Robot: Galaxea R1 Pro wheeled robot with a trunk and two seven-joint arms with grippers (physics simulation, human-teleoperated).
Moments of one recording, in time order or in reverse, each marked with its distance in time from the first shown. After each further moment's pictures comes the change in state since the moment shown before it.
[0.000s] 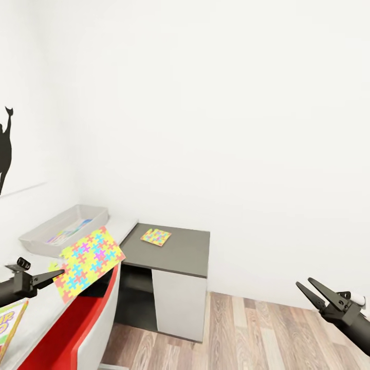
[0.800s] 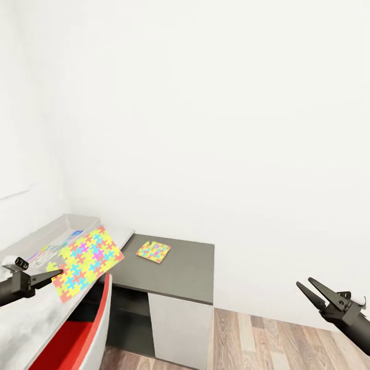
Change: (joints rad) left arm 0.000 0.008 0.004 0.003 -0.002 -0.001 0.000; right arm 0.000 0.000 -0.001 0.000 0.000 -0.001 0.000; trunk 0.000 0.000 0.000
